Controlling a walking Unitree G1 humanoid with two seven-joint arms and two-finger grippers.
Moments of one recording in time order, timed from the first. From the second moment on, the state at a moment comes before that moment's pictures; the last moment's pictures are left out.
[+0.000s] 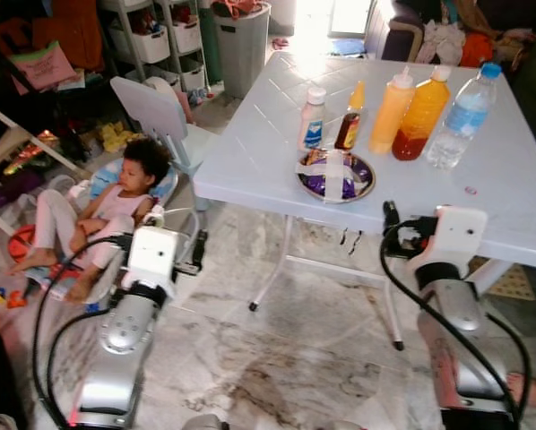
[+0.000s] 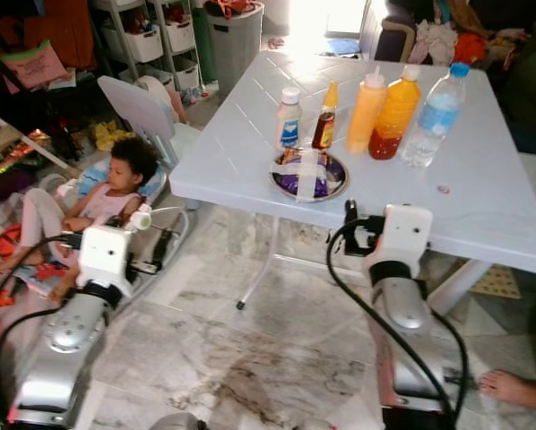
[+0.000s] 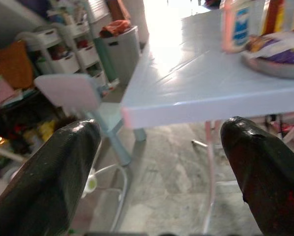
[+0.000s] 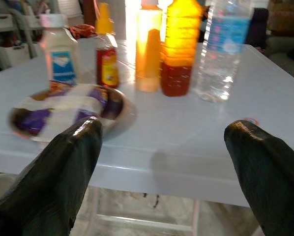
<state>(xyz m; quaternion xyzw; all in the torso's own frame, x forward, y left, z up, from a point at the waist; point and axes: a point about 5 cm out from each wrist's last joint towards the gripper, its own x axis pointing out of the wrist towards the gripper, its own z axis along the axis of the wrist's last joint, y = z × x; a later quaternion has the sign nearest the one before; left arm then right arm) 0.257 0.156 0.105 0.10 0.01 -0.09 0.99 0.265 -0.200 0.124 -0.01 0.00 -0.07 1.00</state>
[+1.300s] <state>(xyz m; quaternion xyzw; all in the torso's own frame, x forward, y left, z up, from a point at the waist) 0.257 0.161 0.101 0.09 0.02 -0.08 0.99 0.270 -0.190 0.127 0.00 0.00 -0.05 1.00</state>
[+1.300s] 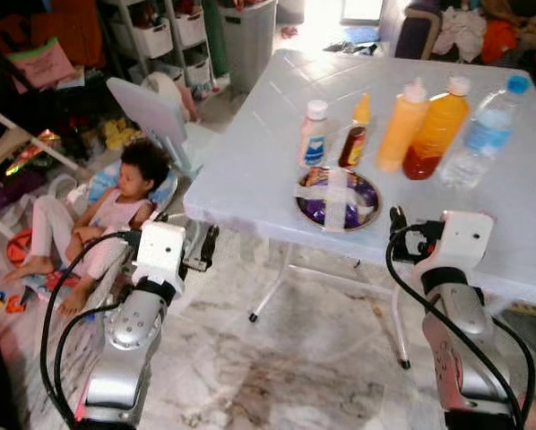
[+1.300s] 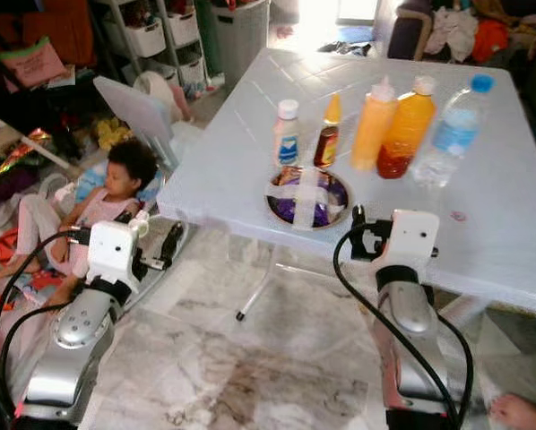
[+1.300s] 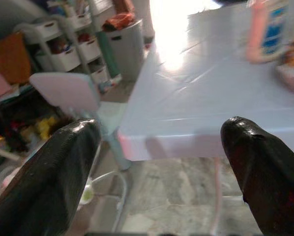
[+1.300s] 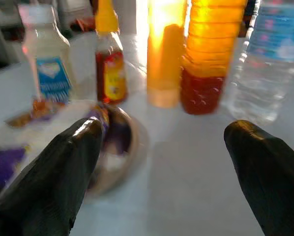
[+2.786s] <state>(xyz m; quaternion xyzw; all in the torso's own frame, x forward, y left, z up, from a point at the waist) 0.246 0.161 0.105 0.10 0.03 -0.09 0.99 0.316 -0.181 0.109 0.03 0.10 0.02 0.99</state>
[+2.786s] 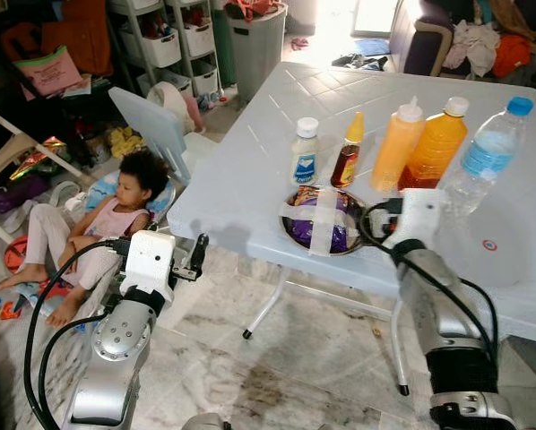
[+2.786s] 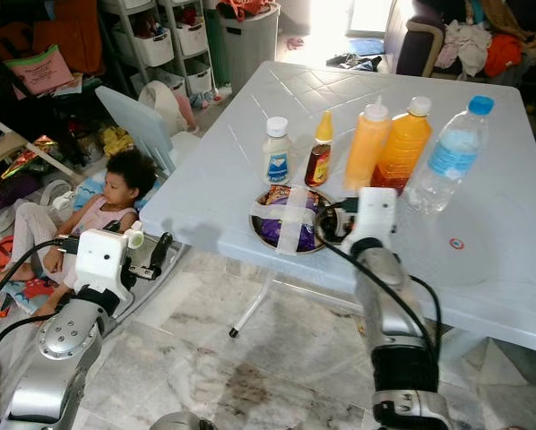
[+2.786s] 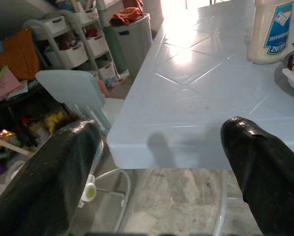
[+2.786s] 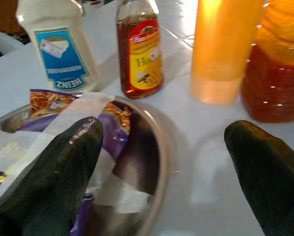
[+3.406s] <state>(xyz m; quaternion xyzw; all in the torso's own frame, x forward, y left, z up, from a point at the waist) 0.244 0.159 0.103 0.11 0.04 -0.10 0.99 0.308 -0.185 0.087 0.03 0.16 -0.02 0.99</state>
